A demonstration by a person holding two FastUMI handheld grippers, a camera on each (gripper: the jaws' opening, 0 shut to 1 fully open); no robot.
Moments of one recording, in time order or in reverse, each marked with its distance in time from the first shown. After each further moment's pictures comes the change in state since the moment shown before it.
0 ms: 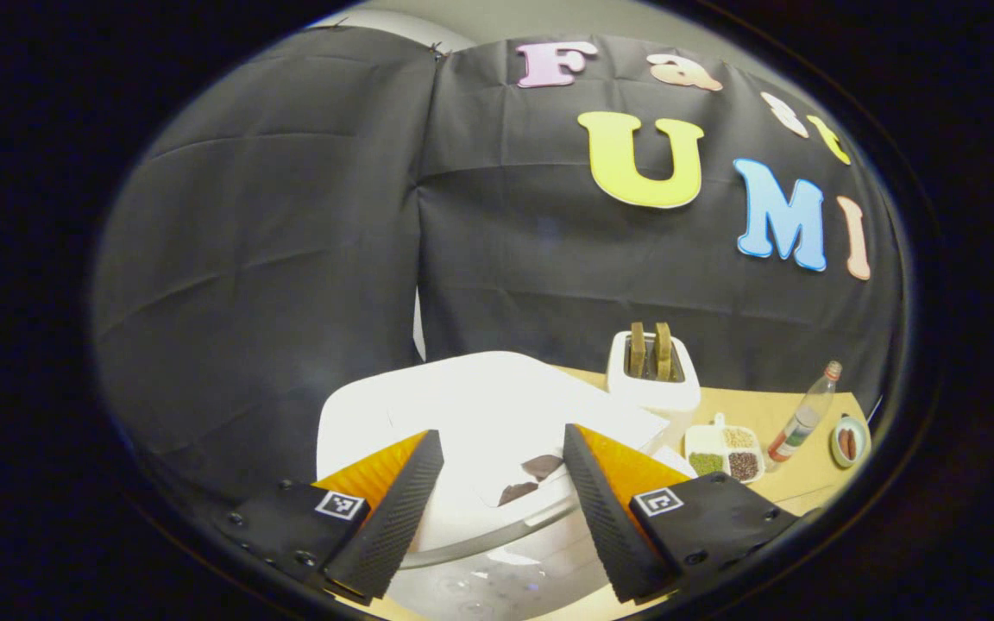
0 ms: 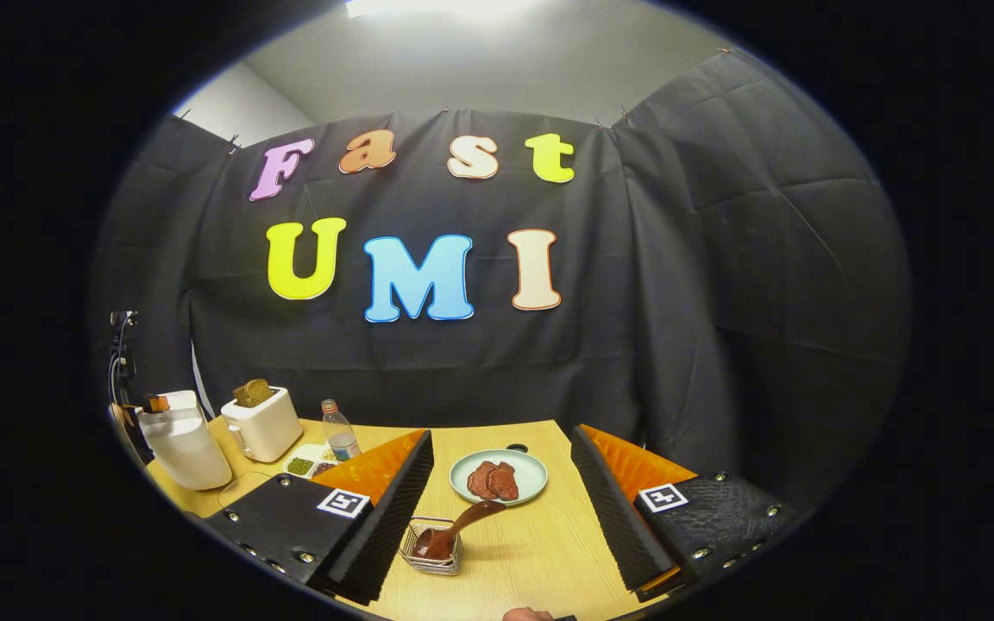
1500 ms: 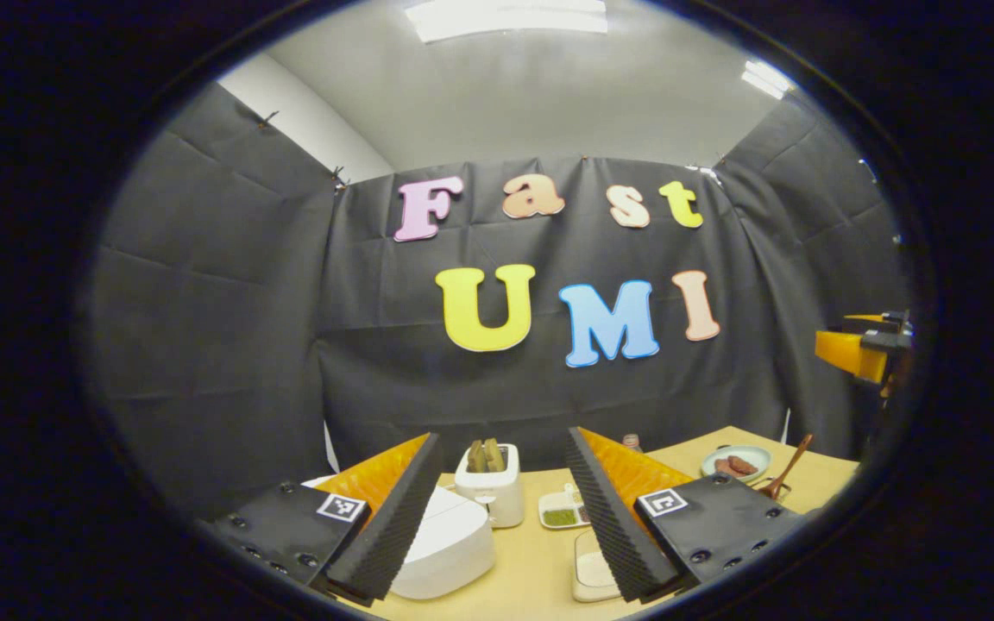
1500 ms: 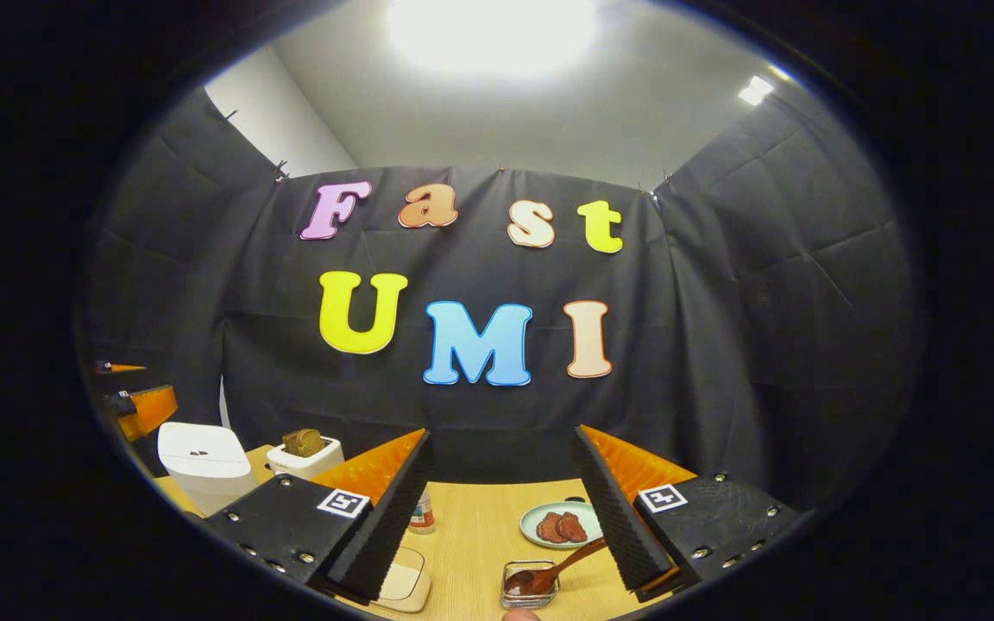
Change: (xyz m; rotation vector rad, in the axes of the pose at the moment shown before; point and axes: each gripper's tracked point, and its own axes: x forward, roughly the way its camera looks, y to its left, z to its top) left arm -0.289 -0.135 0.094 0.128 -0.498 -0.405; right arm -0.031 0.153 0.049 -0.039 -0.233 0.070
